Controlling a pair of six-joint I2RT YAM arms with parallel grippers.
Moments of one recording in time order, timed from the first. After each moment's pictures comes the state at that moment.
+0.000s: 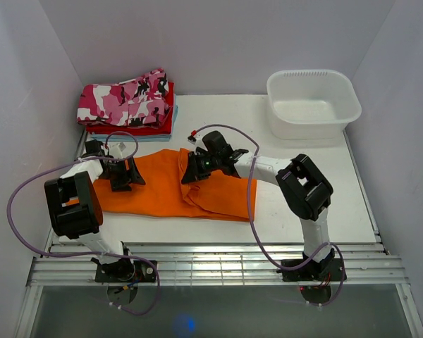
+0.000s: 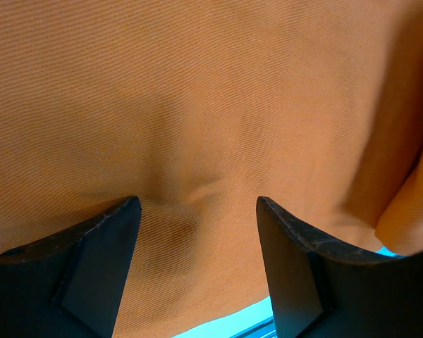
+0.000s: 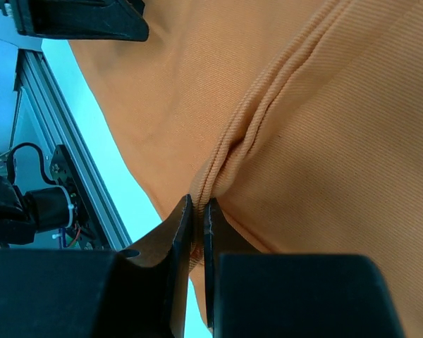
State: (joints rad) left arm 0.27 1.66 0.95 -0.55 0.50 0.02; right arm 0.80 1.99 1.35 0.00 -0.54 0.50
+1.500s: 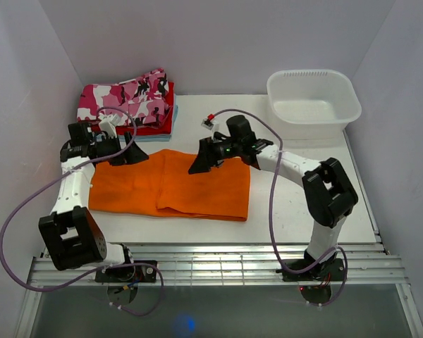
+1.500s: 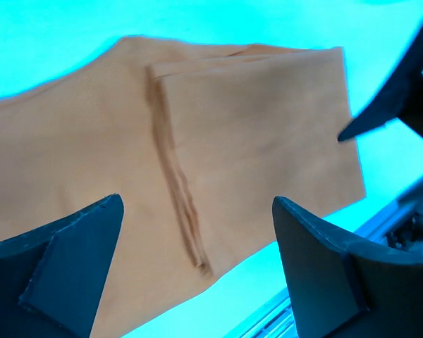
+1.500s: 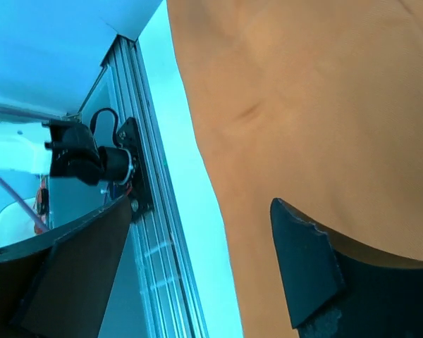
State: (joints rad) left arm 0.26 1.41 1.09 -0.60 0.76 0.08; right arm 0.73 1.87 1.32 0.03 -0.79 0.46
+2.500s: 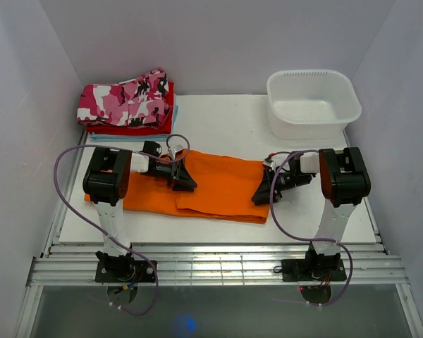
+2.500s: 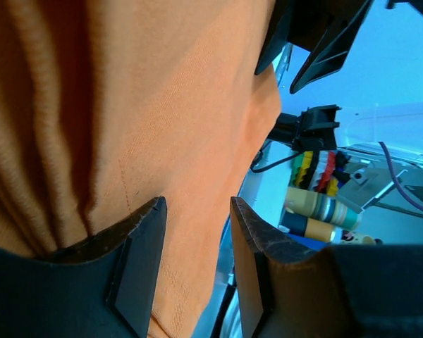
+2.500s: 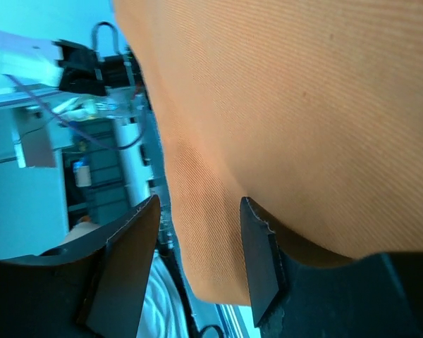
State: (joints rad) left arm -0.15 2.04 1.02 -0.22 1.18 -0.29; right arm 0.11 2.00 0.94 -0.60 -1.25 -0.18
